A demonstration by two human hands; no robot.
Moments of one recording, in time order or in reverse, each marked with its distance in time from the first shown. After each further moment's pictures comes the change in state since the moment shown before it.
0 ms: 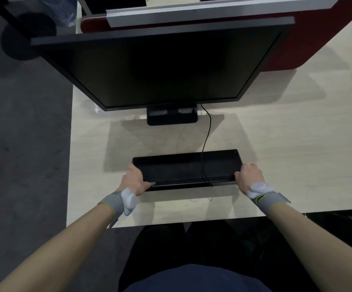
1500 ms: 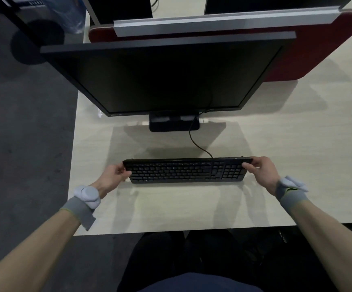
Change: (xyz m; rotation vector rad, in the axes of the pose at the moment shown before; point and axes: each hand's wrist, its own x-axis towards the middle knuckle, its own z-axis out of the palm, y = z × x) left_hand 0.027 -0.054 -0.051 -0.487 -0.041 0.303; right_hand 0.044 0.029 -0.034 0.523 0.089 -0.277
